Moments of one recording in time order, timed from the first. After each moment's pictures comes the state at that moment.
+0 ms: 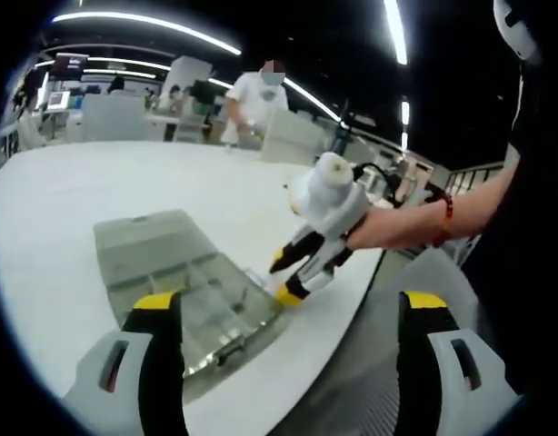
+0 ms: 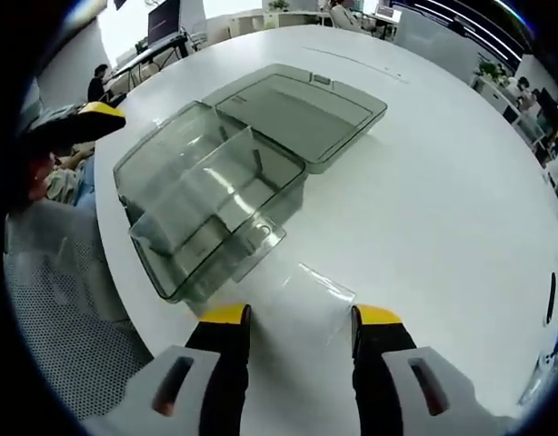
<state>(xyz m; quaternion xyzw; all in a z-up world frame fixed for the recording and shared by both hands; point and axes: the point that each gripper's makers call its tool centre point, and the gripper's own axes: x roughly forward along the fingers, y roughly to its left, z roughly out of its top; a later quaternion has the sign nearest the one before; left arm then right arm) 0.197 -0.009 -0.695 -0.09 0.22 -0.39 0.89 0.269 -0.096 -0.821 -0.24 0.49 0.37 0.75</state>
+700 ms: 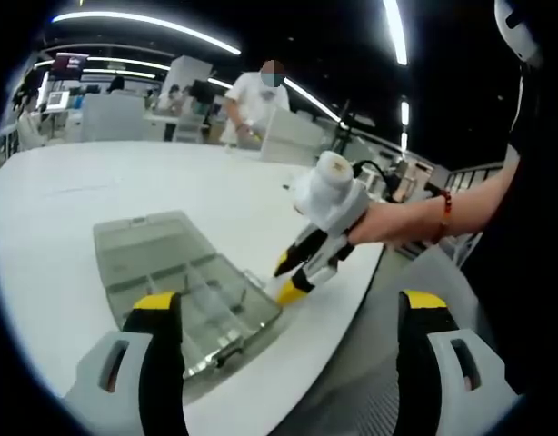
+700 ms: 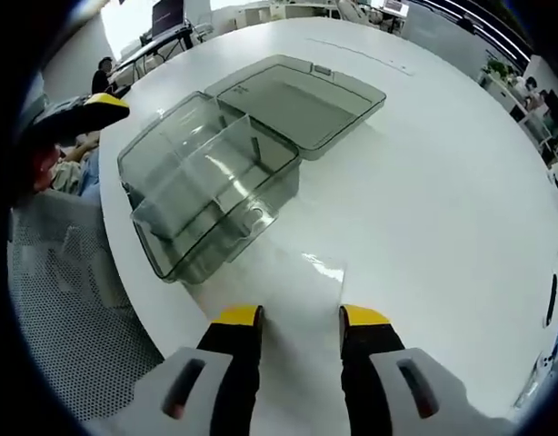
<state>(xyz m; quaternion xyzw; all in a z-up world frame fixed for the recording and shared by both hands) 0.198 -0.011 -0.694 -0.09 0.22 -0.39 0.89 0.268 -0.106 -0.819 -0.23 0.51 0.37 0.74</state>
